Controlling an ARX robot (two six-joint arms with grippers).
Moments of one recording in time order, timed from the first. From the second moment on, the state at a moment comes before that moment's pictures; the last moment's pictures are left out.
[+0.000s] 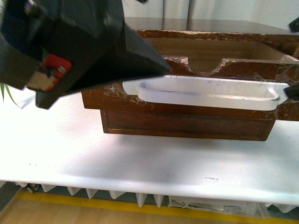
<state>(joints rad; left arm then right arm) -0.46 1.30 1.07 -0.27 0.38 0.98 0.11 1.16 0.91 -0.36 -0.68 -0.94</state>
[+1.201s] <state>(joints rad) -0.38 0.21 0.20 -0.14 -0.48 -0.04 -0.37 0.23 0.19 -0.18 -0.65 -0.12</state>
